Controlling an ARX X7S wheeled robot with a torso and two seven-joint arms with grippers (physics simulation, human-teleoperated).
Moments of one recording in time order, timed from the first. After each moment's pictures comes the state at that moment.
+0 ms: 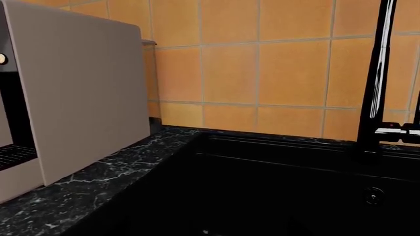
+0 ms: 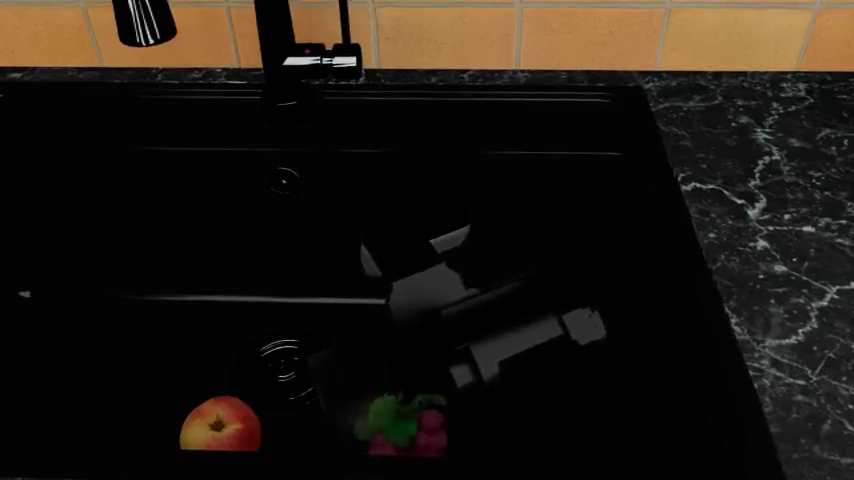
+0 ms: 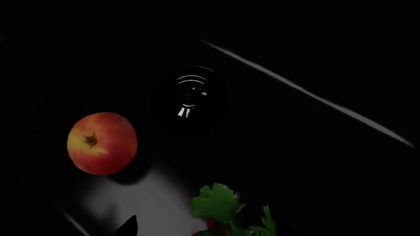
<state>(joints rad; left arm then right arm) -0.20 -0.39 -0.20 0.66 -0.42 -0.80 -0.43 1.37 0.00 -1.52 1.16 1.33 0.62 -0.23</state>
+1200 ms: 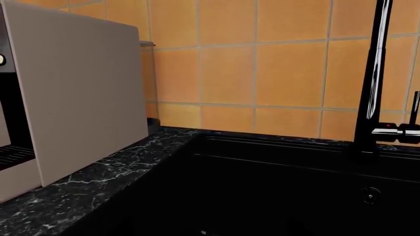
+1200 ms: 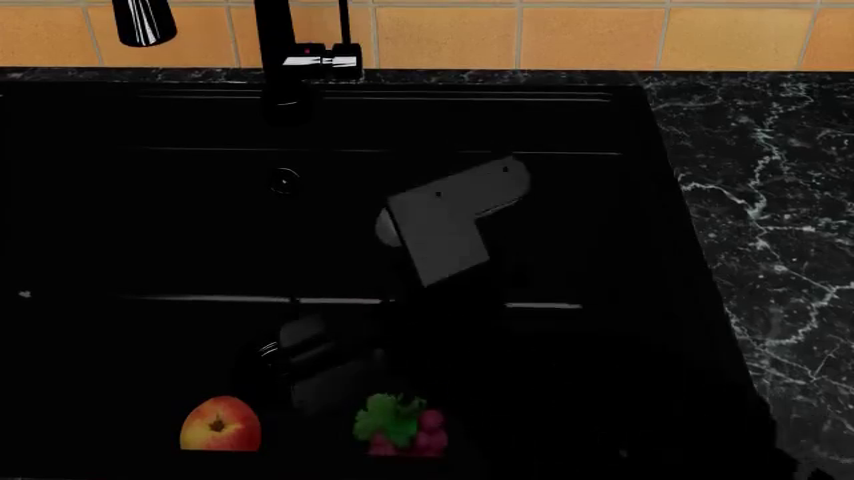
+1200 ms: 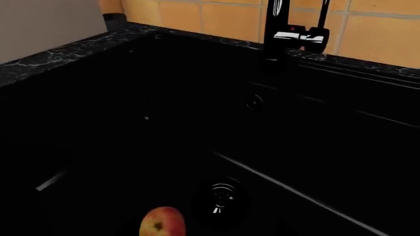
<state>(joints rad) -0.19 -0.40 -0.19 0.66 -0.43 -0.77 -0.44 1.27 0.55 -1.33 0.06 1.45 0.33 0.29</state>
